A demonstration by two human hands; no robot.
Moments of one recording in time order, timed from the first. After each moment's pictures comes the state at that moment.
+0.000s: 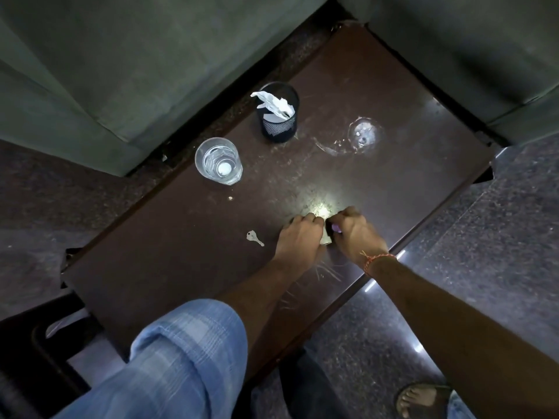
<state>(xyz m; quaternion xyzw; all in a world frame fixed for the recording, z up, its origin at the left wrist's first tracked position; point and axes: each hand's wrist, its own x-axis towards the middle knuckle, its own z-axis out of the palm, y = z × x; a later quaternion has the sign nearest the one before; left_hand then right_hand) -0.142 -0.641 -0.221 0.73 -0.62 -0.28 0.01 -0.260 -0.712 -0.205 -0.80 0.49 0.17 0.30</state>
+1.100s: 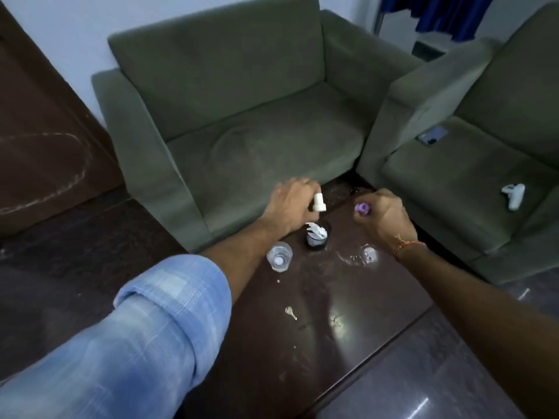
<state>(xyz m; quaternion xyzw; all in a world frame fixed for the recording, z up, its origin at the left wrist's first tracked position) 0.014 -0.687 0.113 0.77 -0.62 -0.05 0.14 -0.173 -0.772 0.113 -0.85 0.45 -0.15 0.23</state>
